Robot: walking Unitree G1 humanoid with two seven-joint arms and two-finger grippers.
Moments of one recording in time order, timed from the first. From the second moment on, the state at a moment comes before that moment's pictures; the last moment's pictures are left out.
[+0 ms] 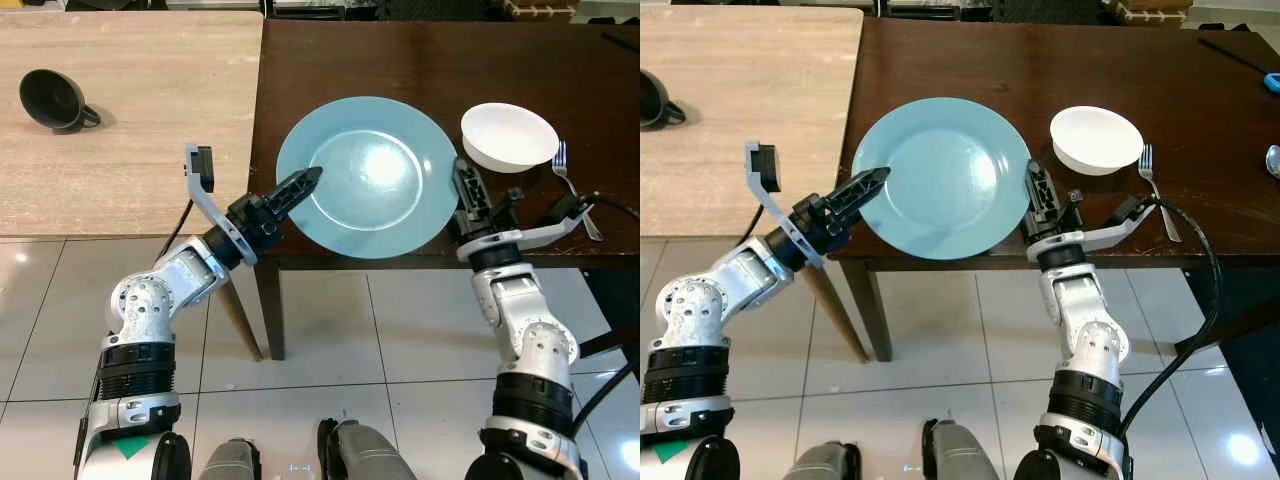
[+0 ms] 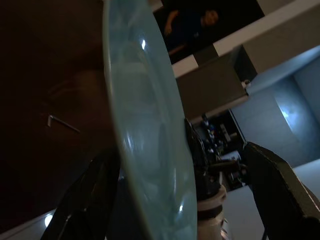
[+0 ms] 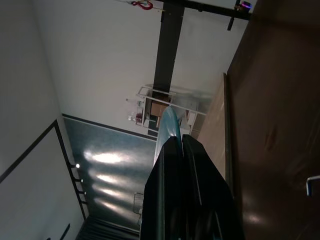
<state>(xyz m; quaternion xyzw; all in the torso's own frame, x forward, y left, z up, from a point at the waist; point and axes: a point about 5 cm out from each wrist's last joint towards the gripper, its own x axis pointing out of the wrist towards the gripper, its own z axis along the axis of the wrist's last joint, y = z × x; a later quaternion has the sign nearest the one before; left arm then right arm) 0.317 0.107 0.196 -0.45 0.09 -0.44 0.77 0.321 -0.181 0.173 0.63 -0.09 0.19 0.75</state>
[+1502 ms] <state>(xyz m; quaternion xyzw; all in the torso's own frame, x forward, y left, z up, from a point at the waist) 0.322 0.121 0.194 -0.44 0.08 -0.41 0.79 0.322 -0.186 0.175 0.59 -0.09 0.17 0.78</state>
